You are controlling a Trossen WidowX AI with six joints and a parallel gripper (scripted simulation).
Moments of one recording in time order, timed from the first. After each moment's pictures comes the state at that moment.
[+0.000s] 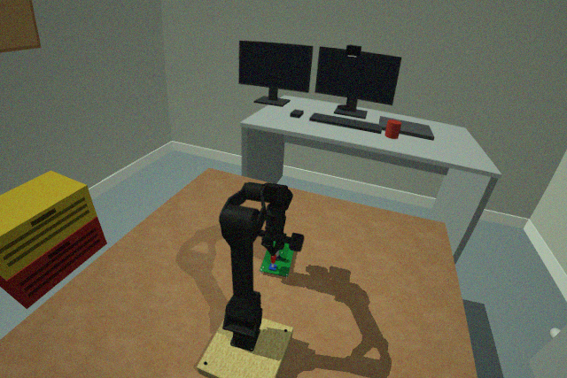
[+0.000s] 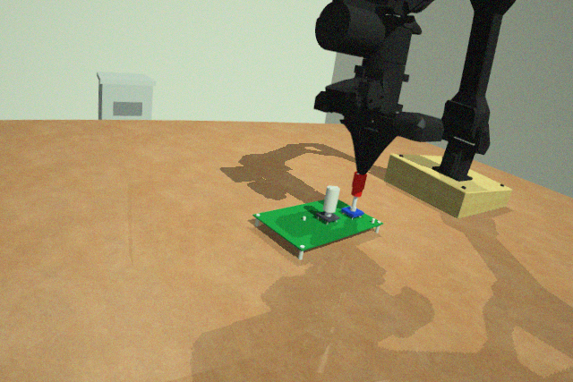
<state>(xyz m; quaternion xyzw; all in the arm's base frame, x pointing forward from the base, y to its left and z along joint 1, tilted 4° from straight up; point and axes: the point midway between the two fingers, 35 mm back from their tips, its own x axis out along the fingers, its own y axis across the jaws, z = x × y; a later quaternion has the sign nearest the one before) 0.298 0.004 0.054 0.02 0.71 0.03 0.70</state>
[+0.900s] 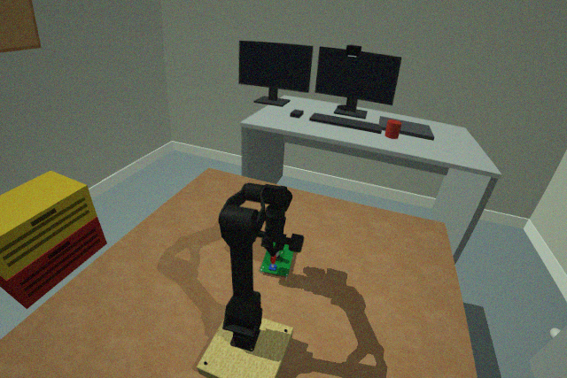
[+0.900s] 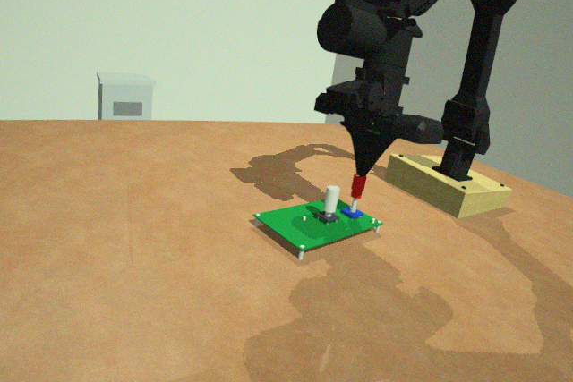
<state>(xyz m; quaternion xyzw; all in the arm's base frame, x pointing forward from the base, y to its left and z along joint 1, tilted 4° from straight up) 0.297 0.004 0.050 0.02 0.71 0.03 0.70</state>
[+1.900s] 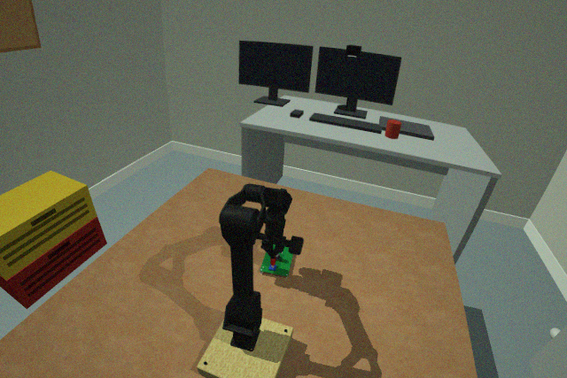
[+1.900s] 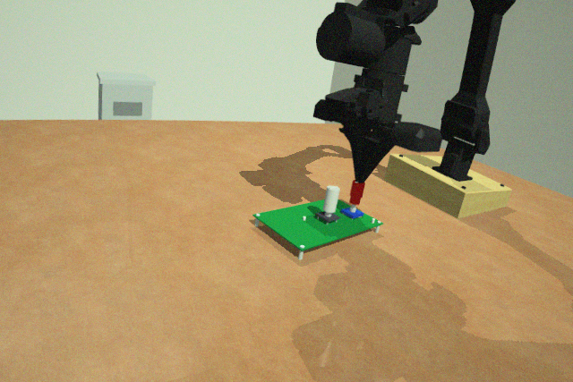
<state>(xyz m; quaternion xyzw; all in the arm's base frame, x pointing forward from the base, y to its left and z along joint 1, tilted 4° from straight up) 0.297 0.005 0.040 0.02 0.71 0.03 0.70</state>
